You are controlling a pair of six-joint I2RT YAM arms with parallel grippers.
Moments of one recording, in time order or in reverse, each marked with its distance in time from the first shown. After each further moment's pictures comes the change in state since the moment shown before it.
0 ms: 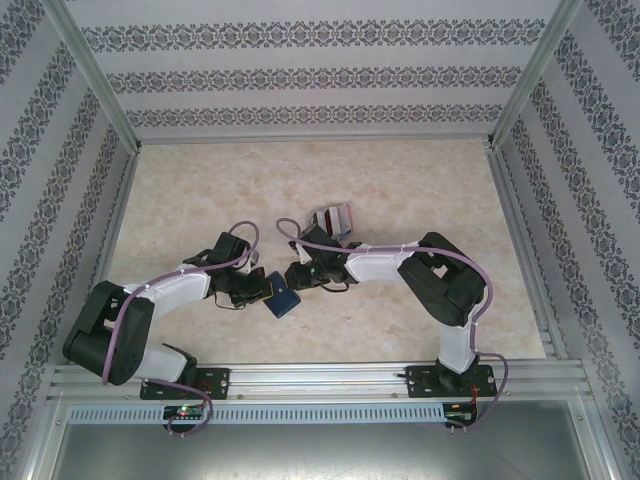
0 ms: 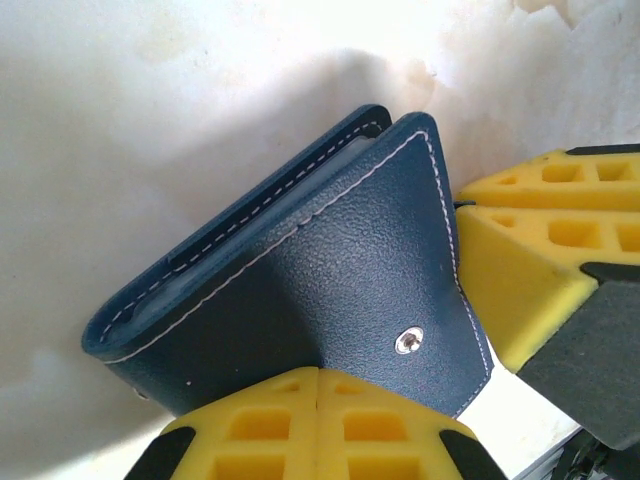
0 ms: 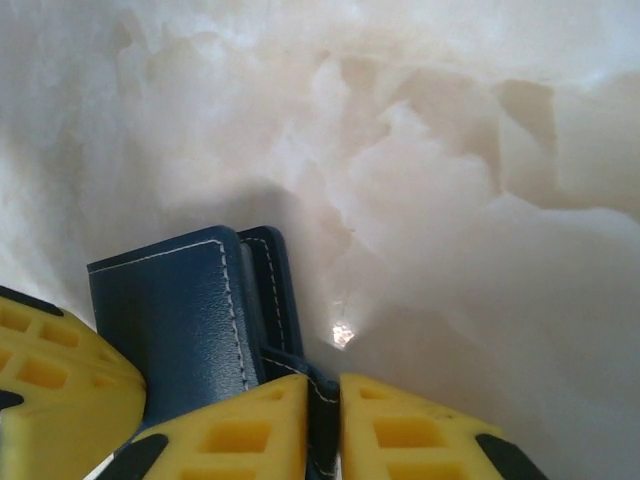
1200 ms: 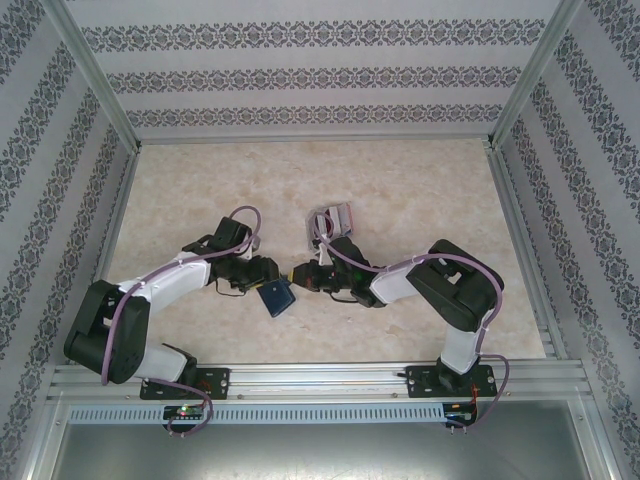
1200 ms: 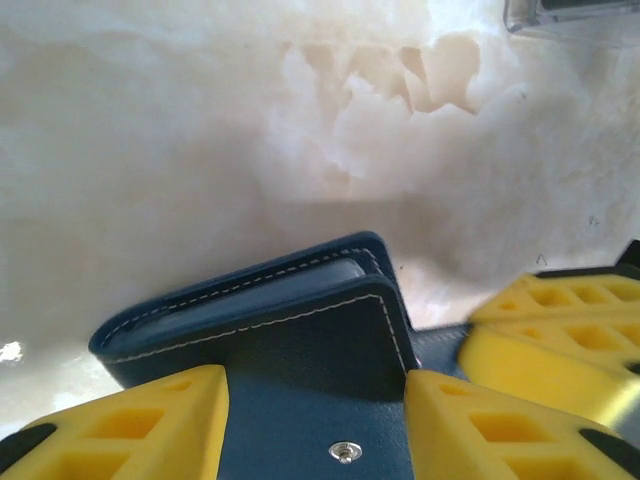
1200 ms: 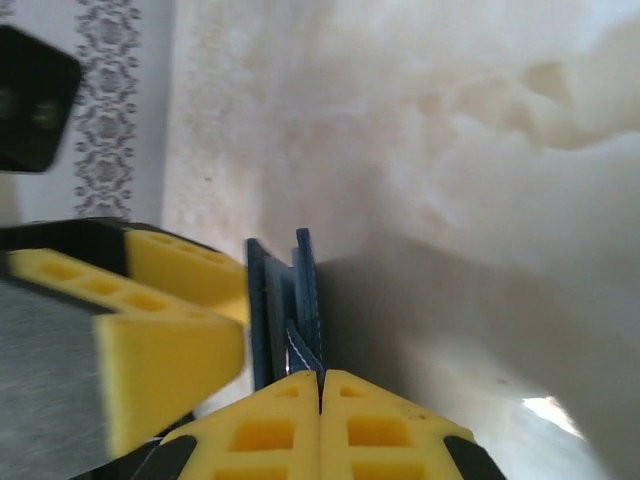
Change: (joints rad) left arm 0.008 0.002 0.141 -0.122 -0.068 0.067; right arm -0.048 -0.092 -0.380 0.757 -0.140 0.465
